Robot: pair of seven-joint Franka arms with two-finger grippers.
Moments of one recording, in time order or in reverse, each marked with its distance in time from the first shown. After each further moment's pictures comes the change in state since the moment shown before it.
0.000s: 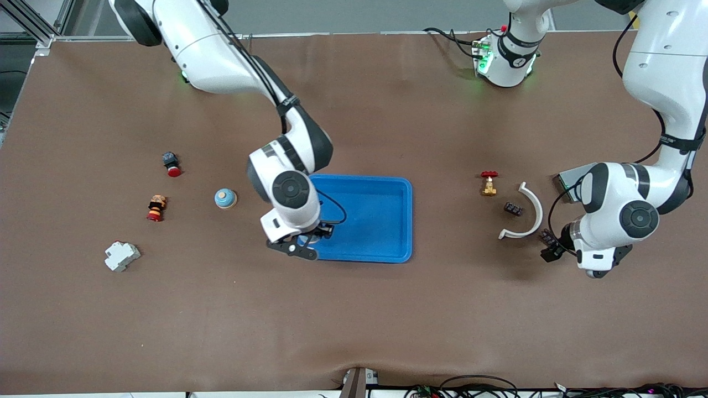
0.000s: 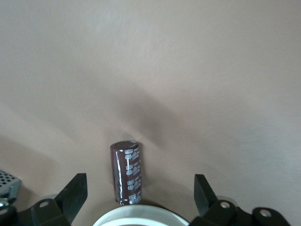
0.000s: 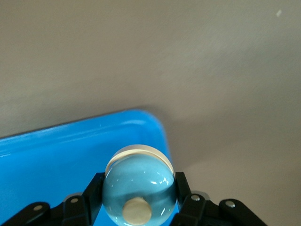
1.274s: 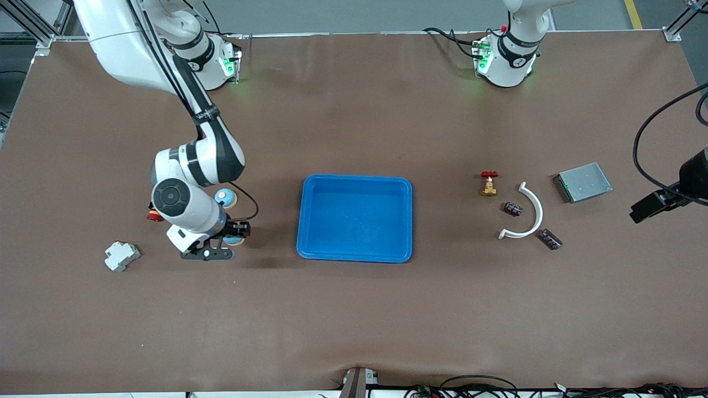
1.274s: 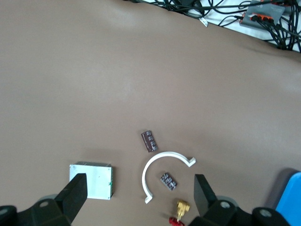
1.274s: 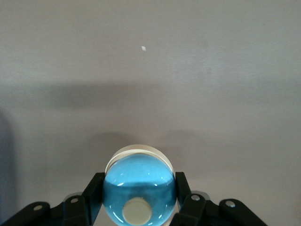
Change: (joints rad) left arm 0.011 -0.380 -0.050 0.333 -0.114 -0.538 0.446; right arm -0.270 -0.273 -0.002 -0.505 0.001 0.233 -0.553
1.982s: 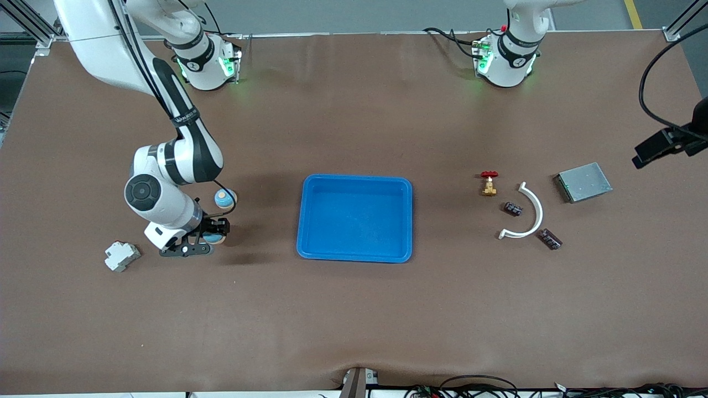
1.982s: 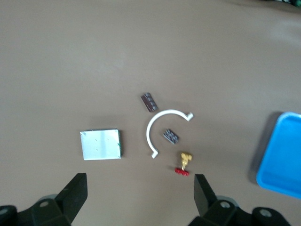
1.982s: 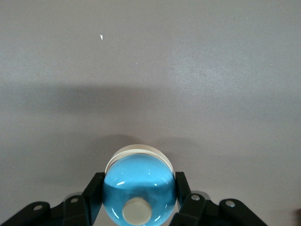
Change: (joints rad) left arm -0.197 -0.161 0.227 -0.030 -0.127 -0.197 0.159; right arm -0.072 -0.027 0.002 -0.126 0.000 0.138 -0.130
